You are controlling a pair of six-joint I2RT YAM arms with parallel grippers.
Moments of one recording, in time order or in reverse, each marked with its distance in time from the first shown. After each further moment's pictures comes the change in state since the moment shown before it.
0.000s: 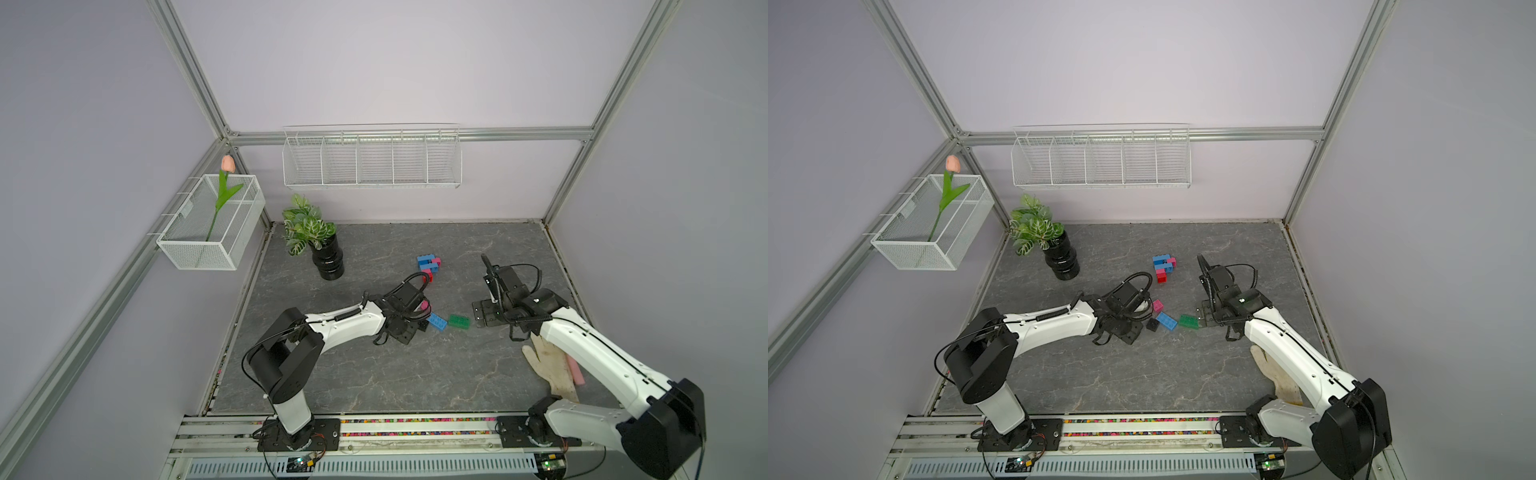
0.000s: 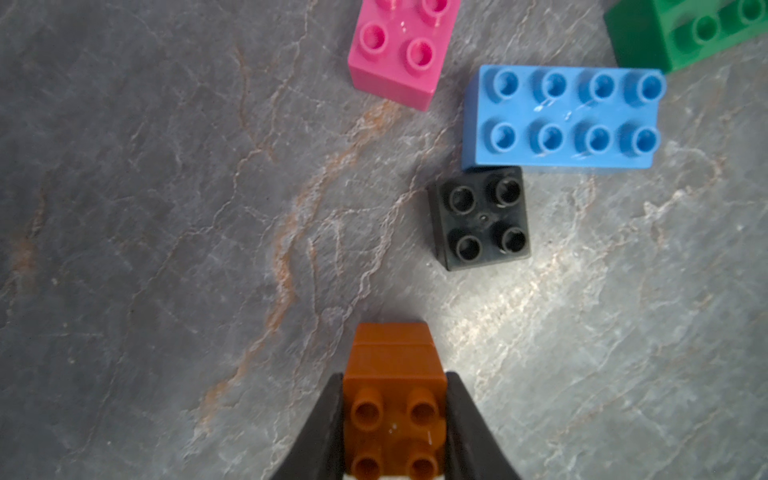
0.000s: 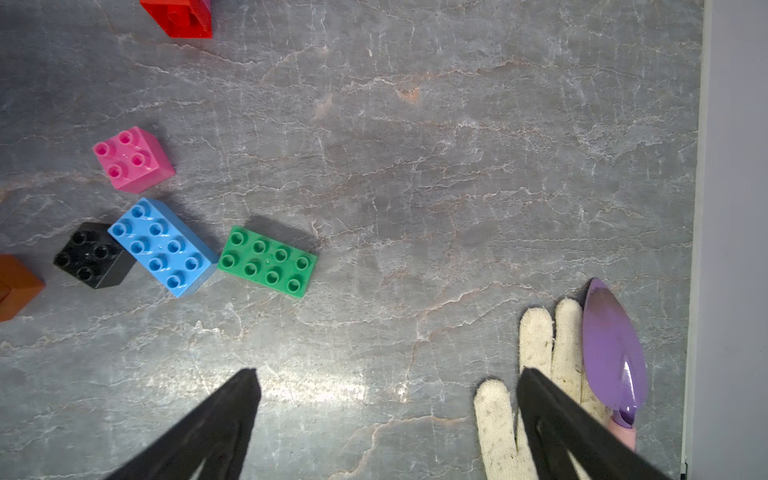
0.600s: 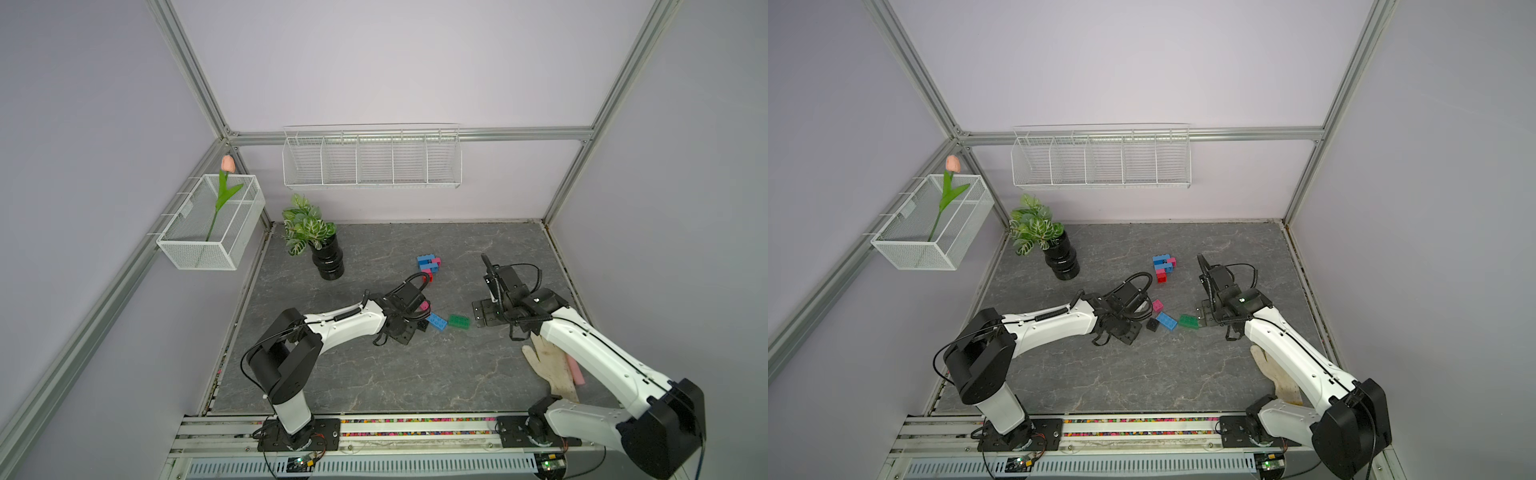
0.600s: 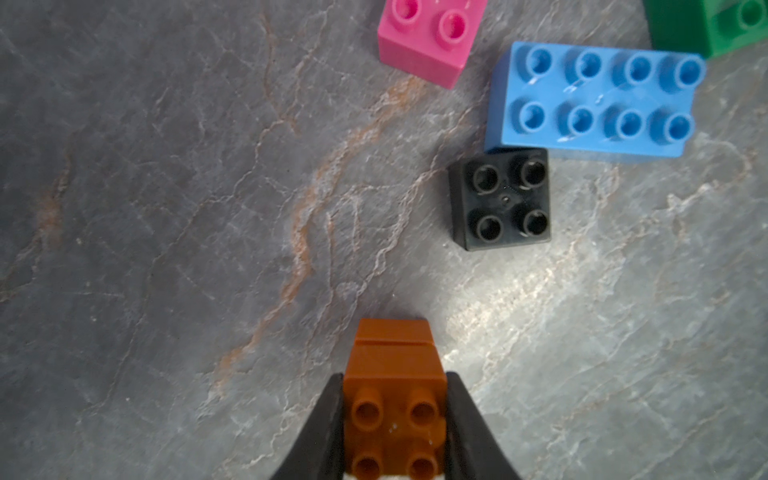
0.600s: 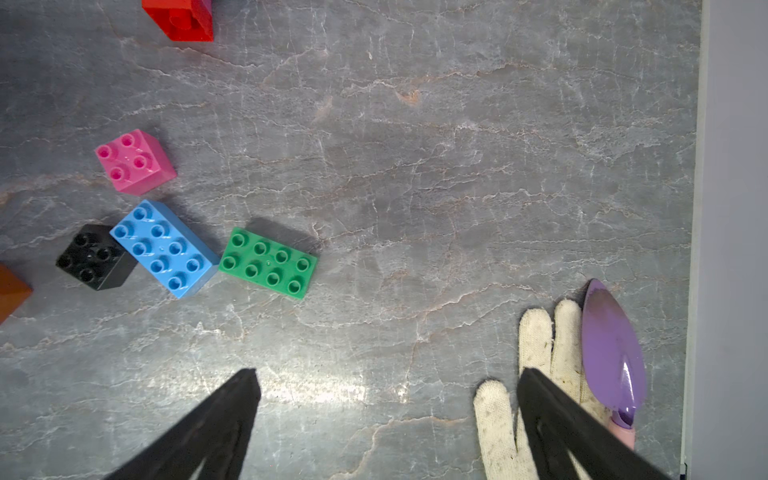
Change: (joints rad) left arm -0.007 -0.015 0.024 -0.085 -0.042 -0.040; right arm 0.000 0.000 0.005 0.000 0.003 0.000
